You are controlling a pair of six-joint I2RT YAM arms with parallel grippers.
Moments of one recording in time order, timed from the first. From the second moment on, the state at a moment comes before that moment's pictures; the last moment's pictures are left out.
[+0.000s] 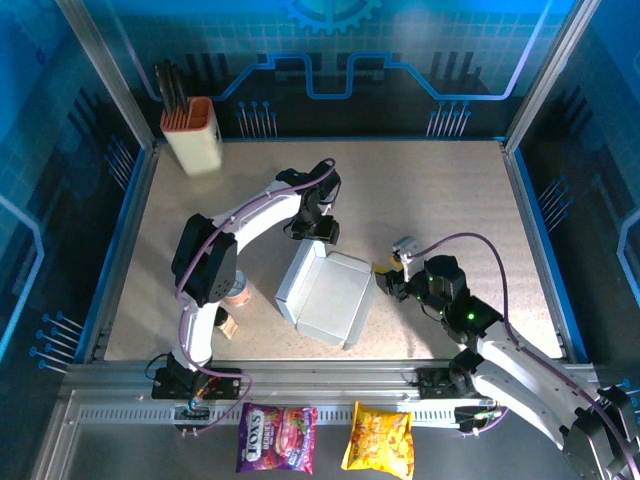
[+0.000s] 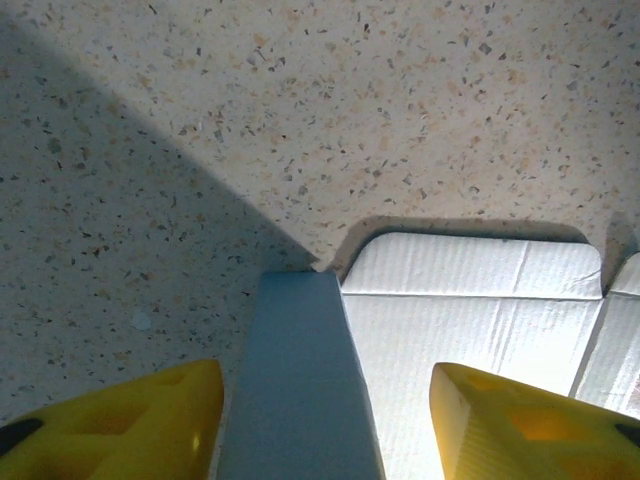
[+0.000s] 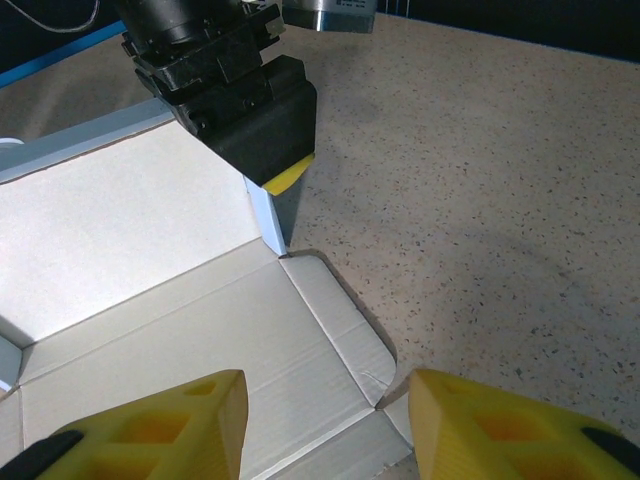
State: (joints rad) left arm -0.57 2.07 1.76 -1.06 0.11 -0.39; right arm 0.56 0.73 0.35 -0.04 -0.09 0.04
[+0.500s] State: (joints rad) left arm -0.57 2.10 1.76 -1.07 0.09 -0.38; right arm 0.56 0.72 0.35 -0.09 -0.09 0.05
